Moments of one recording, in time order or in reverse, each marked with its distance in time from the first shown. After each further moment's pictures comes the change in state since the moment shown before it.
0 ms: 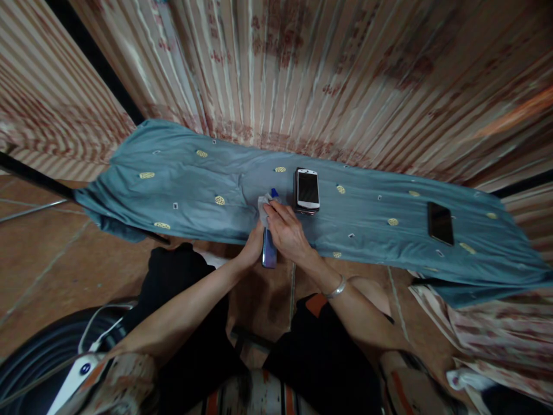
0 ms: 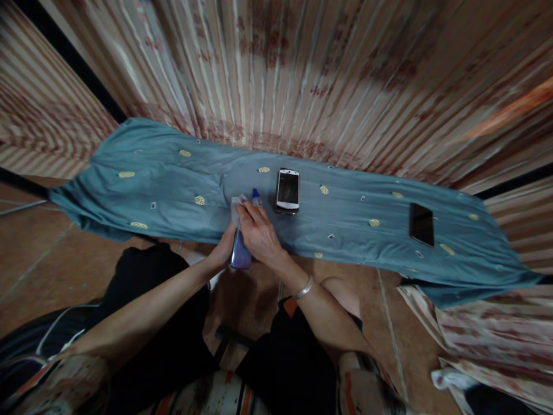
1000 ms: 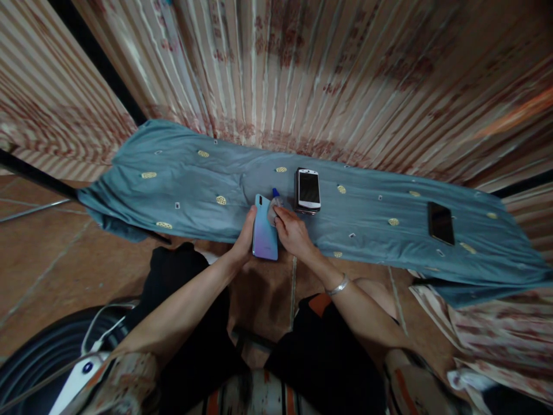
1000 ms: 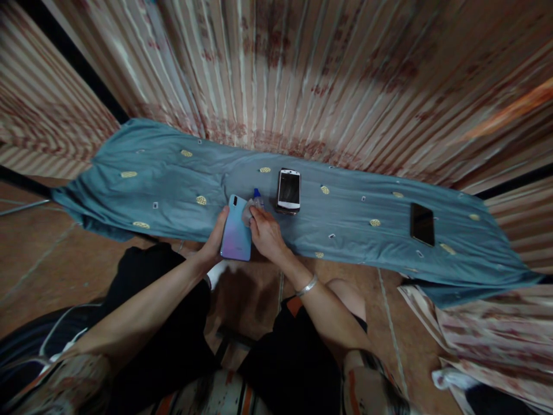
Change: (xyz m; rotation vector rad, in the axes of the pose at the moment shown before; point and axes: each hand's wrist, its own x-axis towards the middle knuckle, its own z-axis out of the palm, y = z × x) left_hand -0.010 0.055 0.002 -0.473 0.023 -0.345; right_hand -0.010 0.029 0.015 0.067 -0.046 0.152
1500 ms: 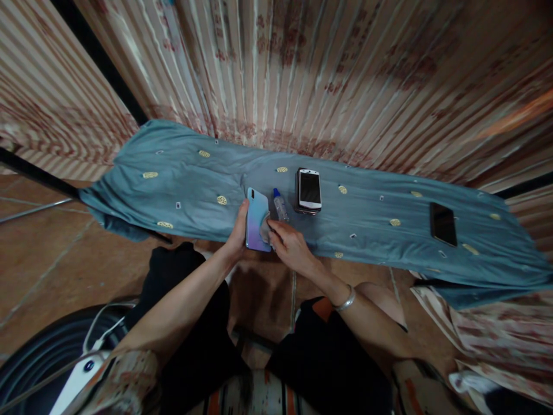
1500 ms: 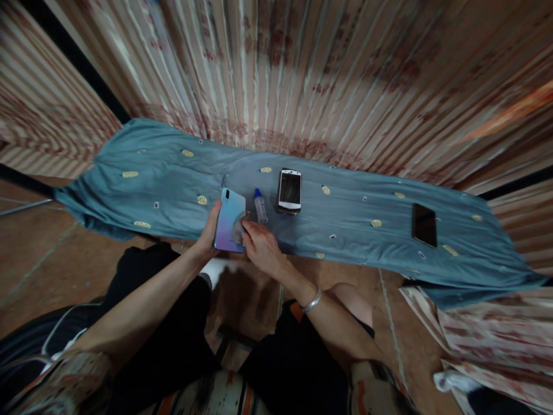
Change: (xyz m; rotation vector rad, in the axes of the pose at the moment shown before) left_hand 0.015 0.011 -0.014 0.021 0.038 0.003; right_hand -0.022 -0.029 -0.011 0.078 -0.097 -0.069
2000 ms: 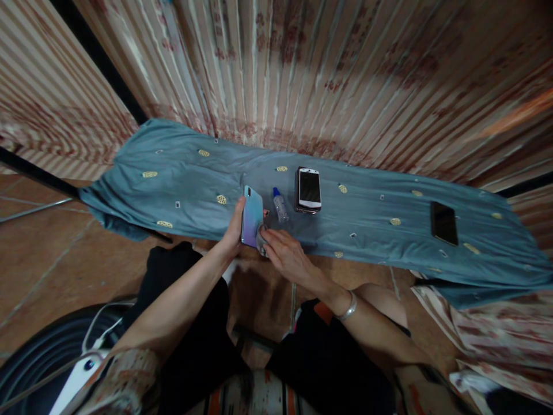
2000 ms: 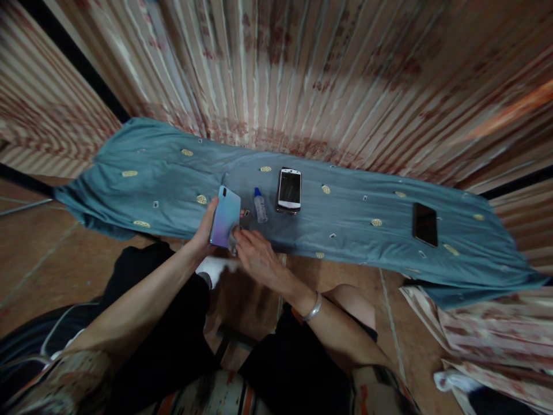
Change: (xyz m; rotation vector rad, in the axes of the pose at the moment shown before) left_hand -0.003 0.012 0.002 0.058 0.059 0.044; right_hand -0.014 -0.022 -0.004 -0.122 -0.103 -0.116
